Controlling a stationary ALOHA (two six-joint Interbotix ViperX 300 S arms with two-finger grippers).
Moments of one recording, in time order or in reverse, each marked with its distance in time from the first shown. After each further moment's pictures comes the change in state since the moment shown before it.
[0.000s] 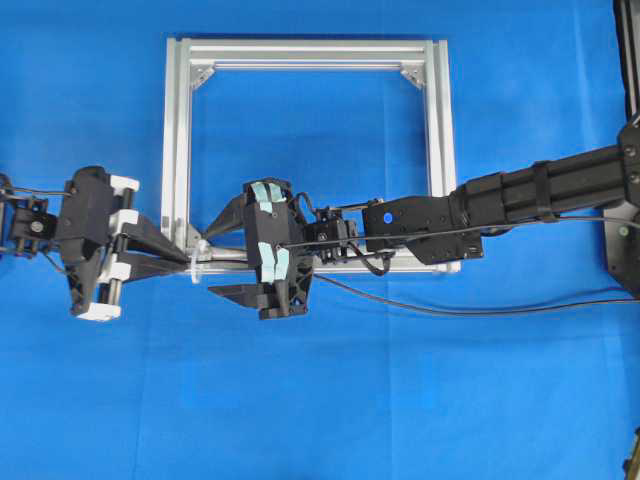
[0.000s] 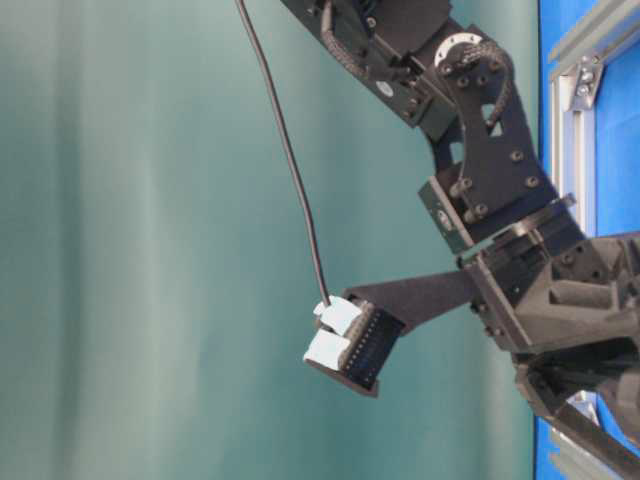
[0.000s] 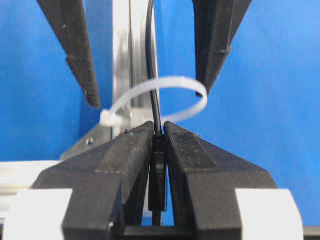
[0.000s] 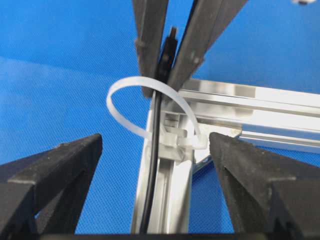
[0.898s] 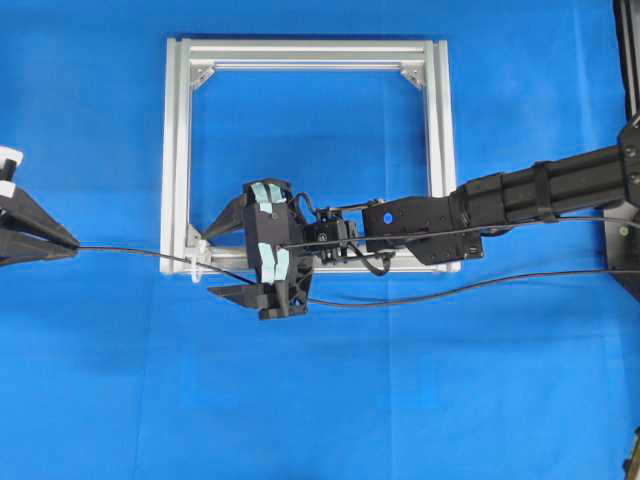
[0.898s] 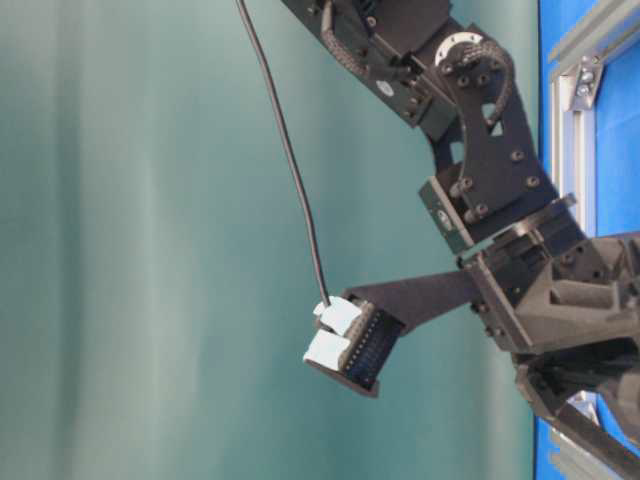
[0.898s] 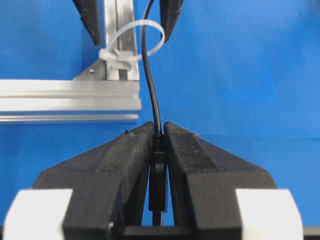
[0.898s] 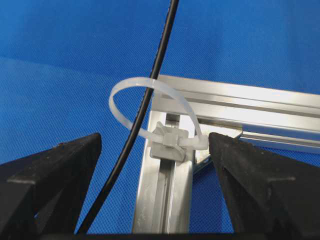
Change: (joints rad) left arm 0.000 -0.951 0.132 0.000 0.790 -0.035; right arm 0.002 0.000 0.000 0.000 -0.003 0.000
